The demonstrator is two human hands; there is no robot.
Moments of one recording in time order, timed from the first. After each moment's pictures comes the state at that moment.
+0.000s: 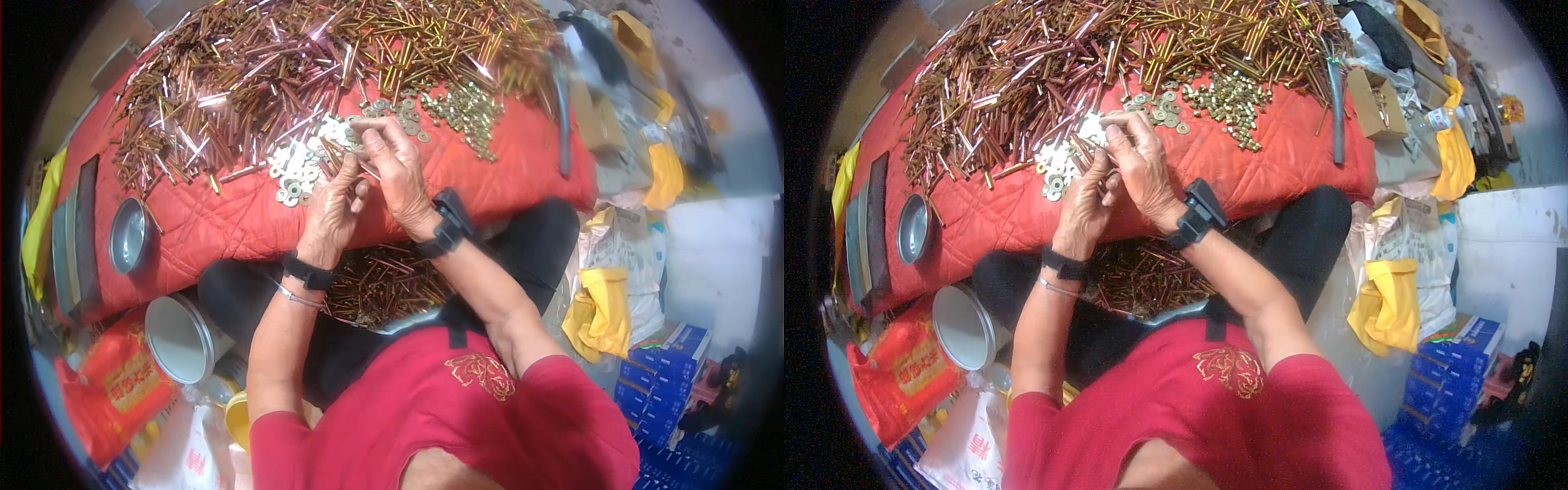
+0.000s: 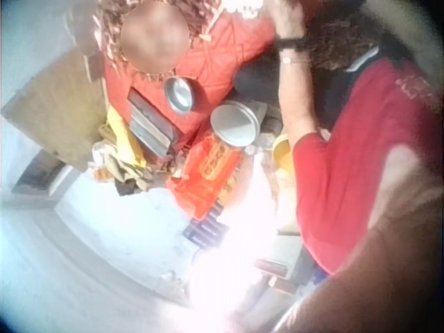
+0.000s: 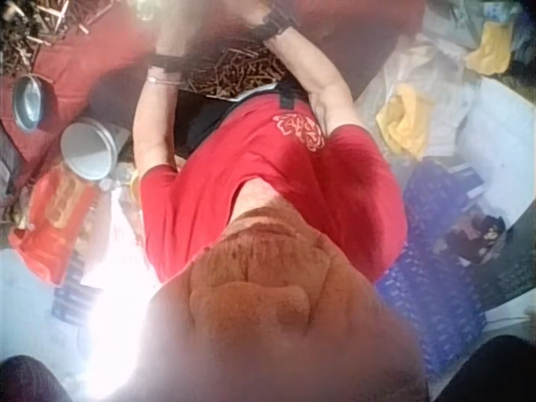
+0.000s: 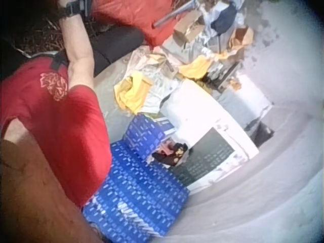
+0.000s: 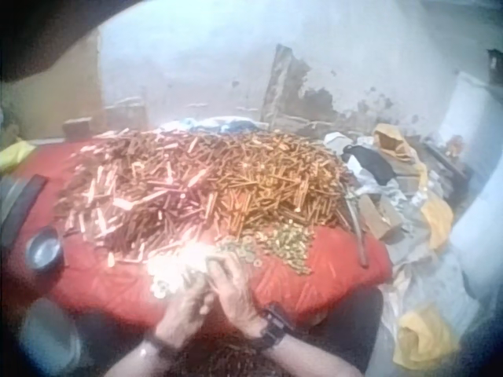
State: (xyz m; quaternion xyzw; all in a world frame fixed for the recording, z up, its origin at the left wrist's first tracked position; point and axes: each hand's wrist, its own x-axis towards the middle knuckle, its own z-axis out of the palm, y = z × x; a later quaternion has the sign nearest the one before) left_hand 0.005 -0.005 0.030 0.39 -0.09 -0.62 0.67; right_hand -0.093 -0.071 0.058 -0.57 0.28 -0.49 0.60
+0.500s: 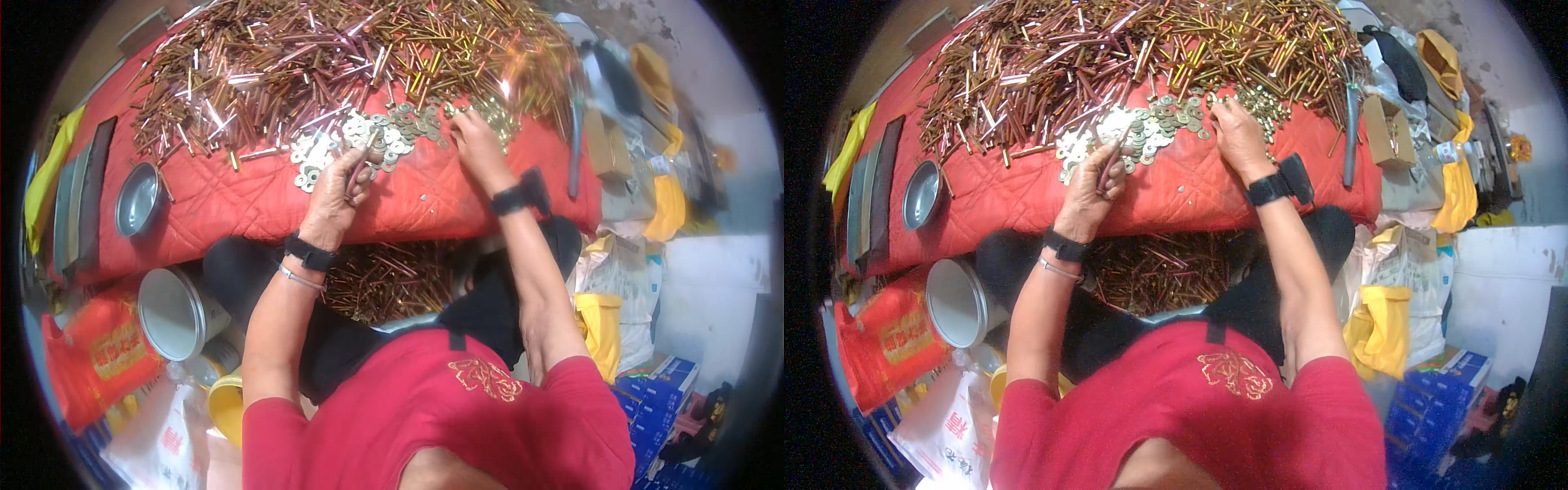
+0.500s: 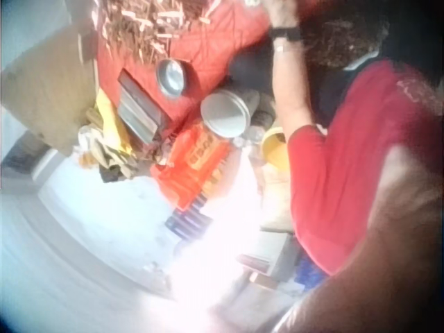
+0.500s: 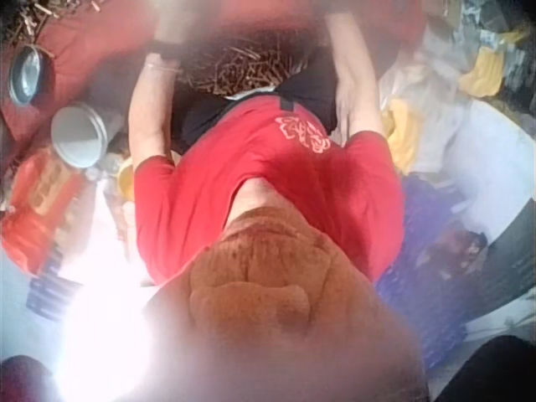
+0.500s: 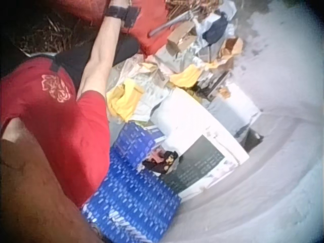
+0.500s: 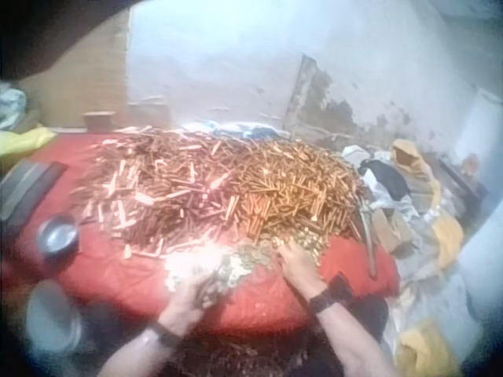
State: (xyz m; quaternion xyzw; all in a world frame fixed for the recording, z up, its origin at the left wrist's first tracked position) left_hand 0.032 -0.001 0.031 0.38 -0.11 -0.65 0.65; right_hand -0.175 -0.178 0.030 -0.90 0.32 -0.29 0.08
